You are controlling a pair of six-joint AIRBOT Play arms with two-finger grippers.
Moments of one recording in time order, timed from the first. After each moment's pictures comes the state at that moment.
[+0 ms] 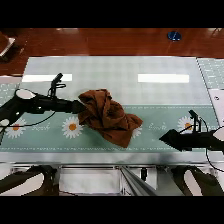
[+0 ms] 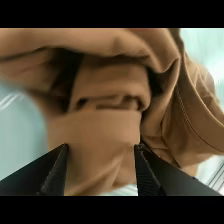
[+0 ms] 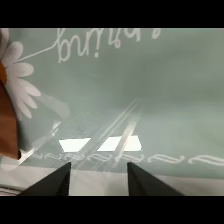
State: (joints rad) left arm -0.04 -1.27 0.75 0.60 -1.03 -0.81; right arm -0.28 -0.66 0.32 -0.99 1.29 1.52
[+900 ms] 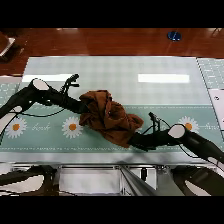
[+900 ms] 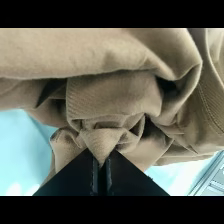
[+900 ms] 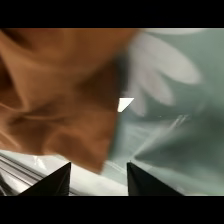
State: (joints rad) left arm -0.13 -1.42 0.92 0.77 -1.15 -0.91; right arm 0.49 -1.07 0.36 -0.60 0.80 1.61
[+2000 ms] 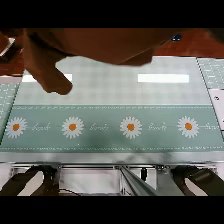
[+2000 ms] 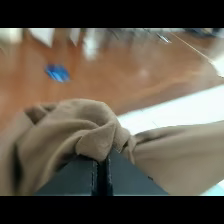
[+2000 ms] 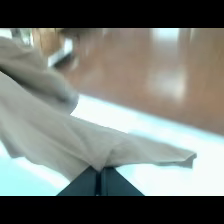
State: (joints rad) left arm 0.19 -0.91 1.58 0.54 -1.11 -1.08; right arm 0.29 -0.82 1.71 -1.25 1.18 1.59
